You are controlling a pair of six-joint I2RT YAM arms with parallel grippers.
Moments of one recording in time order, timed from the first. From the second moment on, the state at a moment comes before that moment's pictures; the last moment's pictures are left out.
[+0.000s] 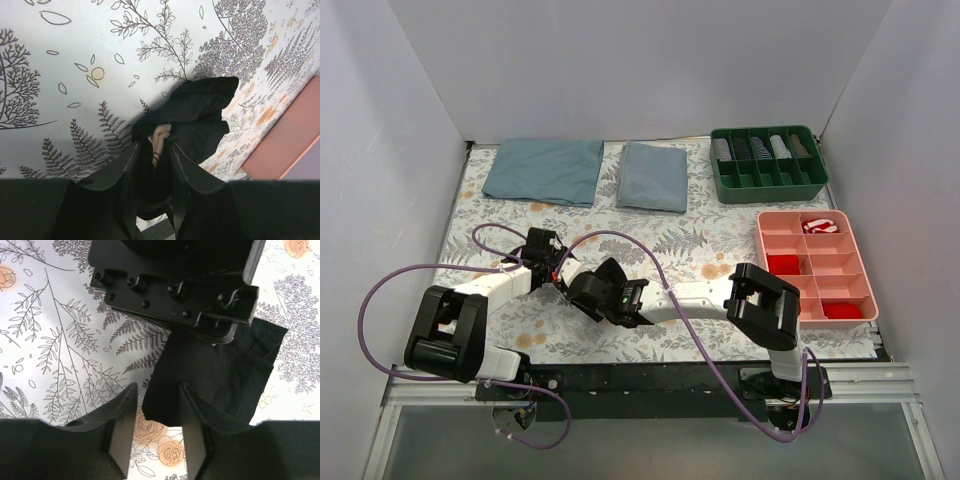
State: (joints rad) left arm -0.25 1.38 0.57 -0.17 0.33 -0.96; right arm 1.33 1.93 1.31 -0.20 0.37 0.13
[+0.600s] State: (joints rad) left arm -0.25 1.39 0.57 -0.17 0.34 -0.96; right arm 1.32 1.96 1.31 -0.20 0.40 0.15
